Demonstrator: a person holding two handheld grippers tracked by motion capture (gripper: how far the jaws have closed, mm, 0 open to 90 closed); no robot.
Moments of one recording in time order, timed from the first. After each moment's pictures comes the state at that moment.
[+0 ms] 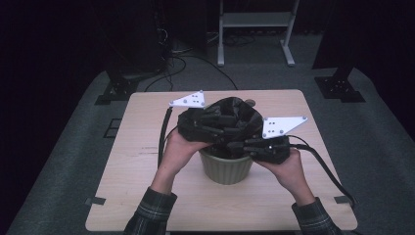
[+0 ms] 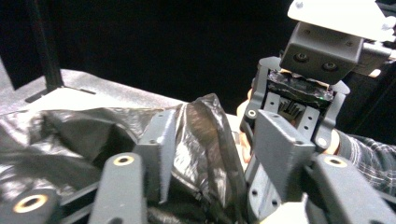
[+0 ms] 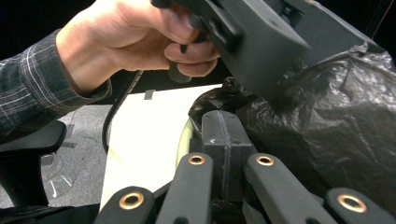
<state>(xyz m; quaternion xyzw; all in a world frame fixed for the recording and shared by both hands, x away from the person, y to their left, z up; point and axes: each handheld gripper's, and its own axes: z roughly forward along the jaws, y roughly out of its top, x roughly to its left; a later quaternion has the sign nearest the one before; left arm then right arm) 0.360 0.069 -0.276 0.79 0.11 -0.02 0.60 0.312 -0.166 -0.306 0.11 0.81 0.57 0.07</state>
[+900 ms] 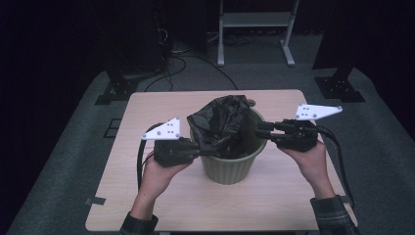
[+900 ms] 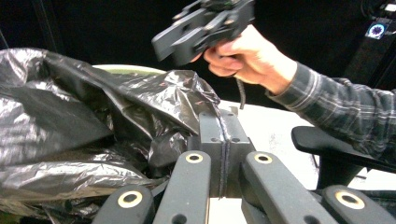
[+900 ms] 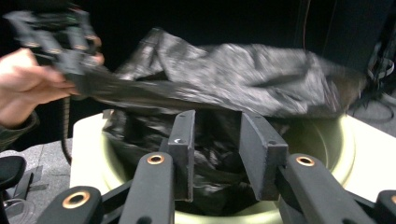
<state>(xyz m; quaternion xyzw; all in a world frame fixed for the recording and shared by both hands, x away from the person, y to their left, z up) 0.306 0.129 -0.303 0.79 0.09 0.02 0.60 0.338 -0.235 -0.306 0.22 0.77 0.58 0.09</state>
